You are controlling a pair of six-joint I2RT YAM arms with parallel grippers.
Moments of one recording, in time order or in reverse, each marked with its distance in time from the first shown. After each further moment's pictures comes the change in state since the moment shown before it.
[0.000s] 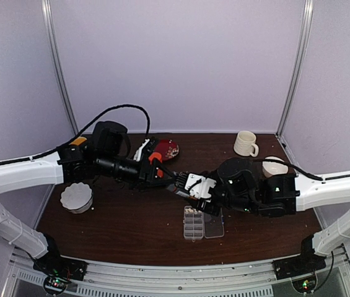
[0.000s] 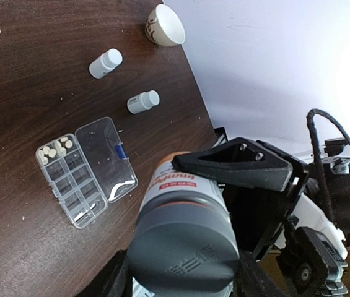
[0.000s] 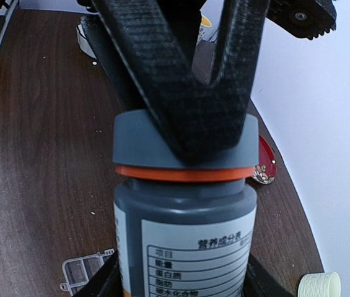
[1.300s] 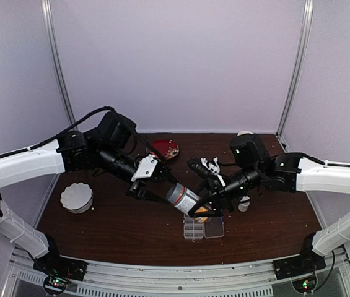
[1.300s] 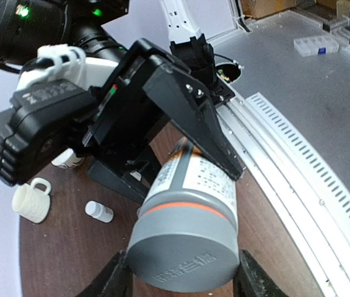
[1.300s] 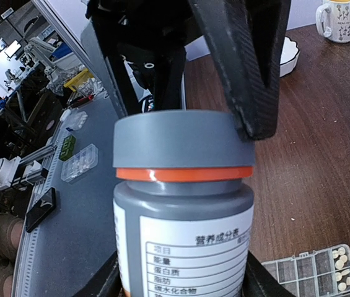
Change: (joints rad) left arm -0.033 0.056 0.183 -0.299 0.158 1.727; right arm -0.267 -0.005 0.061 -0.149 -1.044 0.470
